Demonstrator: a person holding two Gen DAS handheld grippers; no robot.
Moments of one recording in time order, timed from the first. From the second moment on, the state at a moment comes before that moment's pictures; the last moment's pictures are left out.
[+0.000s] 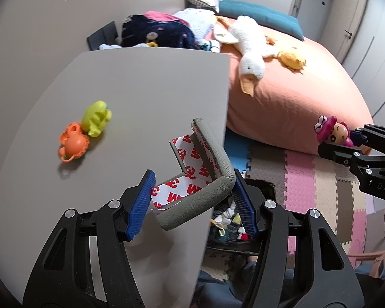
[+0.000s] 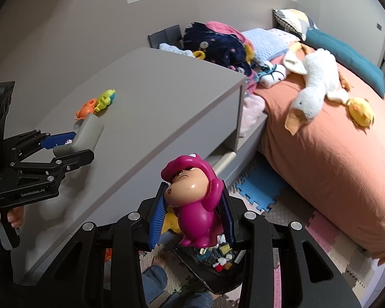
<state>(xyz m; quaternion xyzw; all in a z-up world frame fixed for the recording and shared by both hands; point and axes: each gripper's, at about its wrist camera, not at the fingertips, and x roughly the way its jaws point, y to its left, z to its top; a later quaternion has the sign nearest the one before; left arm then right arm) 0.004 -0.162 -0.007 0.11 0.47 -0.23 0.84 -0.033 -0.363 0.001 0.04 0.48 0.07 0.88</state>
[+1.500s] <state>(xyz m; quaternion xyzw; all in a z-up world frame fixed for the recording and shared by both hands) -0.049 -0.264 -0.038 0.20 0.49 -0.32 0.79 -0.105 -0.448 -0.008 0.12 0.48 -0.03 0.87</state>
